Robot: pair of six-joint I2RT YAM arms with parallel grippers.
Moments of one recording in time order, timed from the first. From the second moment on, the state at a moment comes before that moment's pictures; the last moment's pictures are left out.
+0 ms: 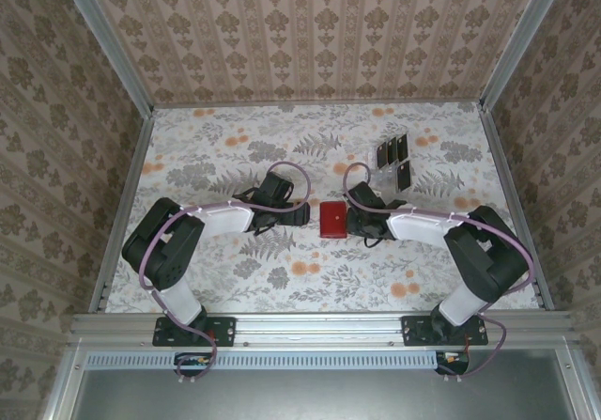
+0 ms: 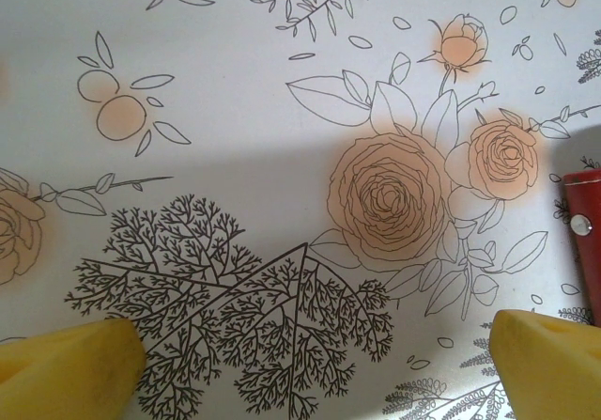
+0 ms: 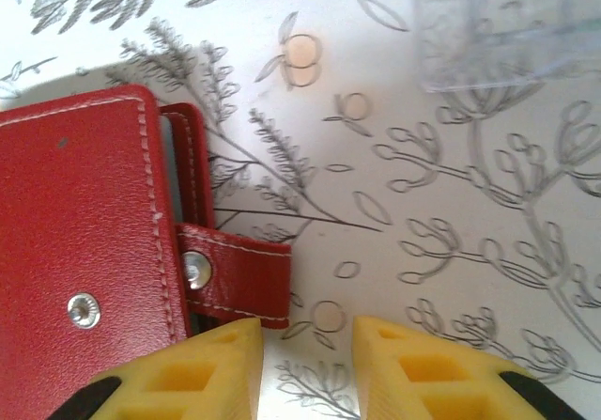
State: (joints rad) left arm -0.69 1.71 0.85 -0.12 -0.03 -0.48; right arm 0.59 1.60 0.77 -0.27 0.14 0.81
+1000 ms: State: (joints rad) left arm -0.68 1.70 0.87 -0.17 0.01 -0.48; right arm 0.52 1.61 0.77 -0.16 0.03 0.84
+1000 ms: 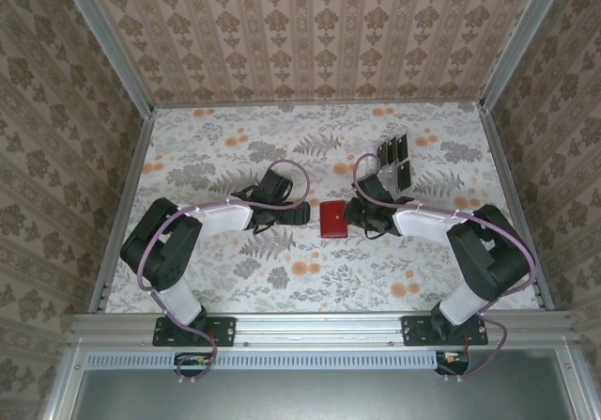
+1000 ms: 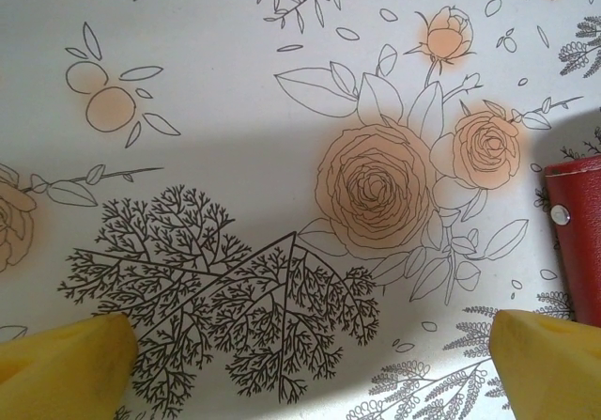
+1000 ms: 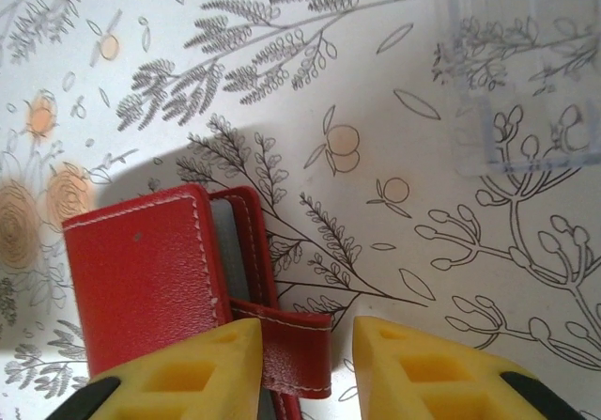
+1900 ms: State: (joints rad) left arm -0.68 1.70 0.88 -0.19 0.00 -0.48; right arm 0.48 1.64 0.63 0.27 -0.26 1.02
